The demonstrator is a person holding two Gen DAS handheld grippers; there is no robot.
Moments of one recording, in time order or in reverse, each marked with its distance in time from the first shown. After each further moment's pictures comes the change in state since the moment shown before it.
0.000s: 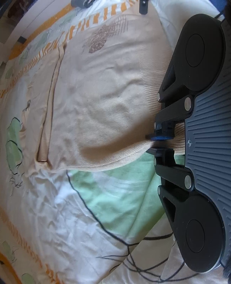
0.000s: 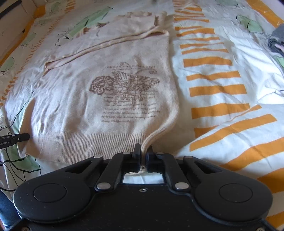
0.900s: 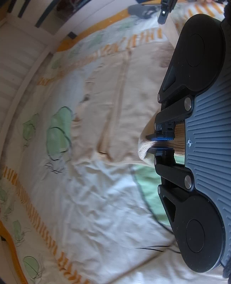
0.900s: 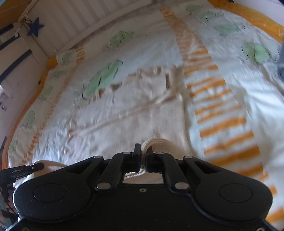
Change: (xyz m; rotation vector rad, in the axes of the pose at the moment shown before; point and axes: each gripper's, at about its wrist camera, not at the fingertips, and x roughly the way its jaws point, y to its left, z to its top) left arm -0.040 0.024 0.079 -0.213 -0.205 -0.071; right arm -0.027 -0.013 0.083 0.138 -0.272 0.187
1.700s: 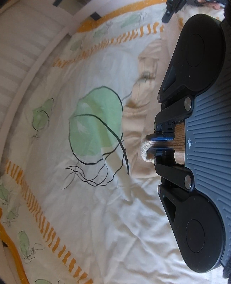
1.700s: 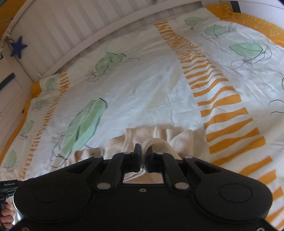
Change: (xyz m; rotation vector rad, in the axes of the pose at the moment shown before) left arm 0.144 -0.003 0.143 -0.049 -0.019 0.048; right arm 0.162 -0.010 0.141 0.043 -0.106 -0.040
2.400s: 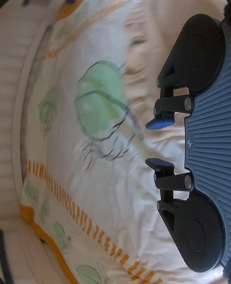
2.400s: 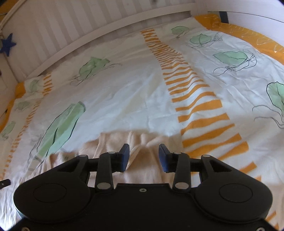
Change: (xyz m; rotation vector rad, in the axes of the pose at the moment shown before) left arm -0.021 -0.005 -0.021 0.253 -0.112 0.216; right arm -0.002 -0.013 -0.014 -0.044 -0.066 -0.113
